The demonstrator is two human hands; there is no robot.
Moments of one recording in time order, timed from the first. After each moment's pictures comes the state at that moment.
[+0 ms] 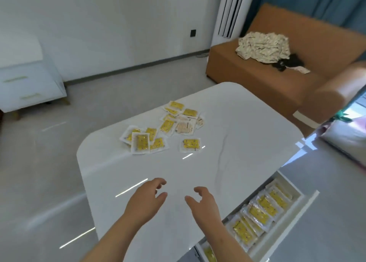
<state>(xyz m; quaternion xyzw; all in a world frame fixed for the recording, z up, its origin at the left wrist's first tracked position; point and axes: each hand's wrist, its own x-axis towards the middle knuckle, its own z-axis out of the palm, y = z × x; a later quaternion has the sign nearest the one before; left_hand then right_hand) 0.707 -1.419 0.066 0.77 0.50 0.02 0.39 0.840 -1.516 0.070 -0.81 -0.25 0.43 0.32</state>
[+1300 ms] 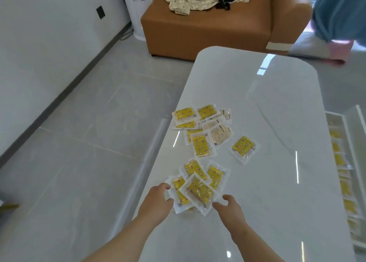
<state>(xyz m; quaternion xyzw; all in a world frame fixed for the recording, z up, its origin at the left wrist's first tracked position) 0.682 -0.943 -0.045 0.85 0.31 -0.25 0.35 0.736 -1.136 -0.063 -0.80 0.20 0.39 0.41</state>
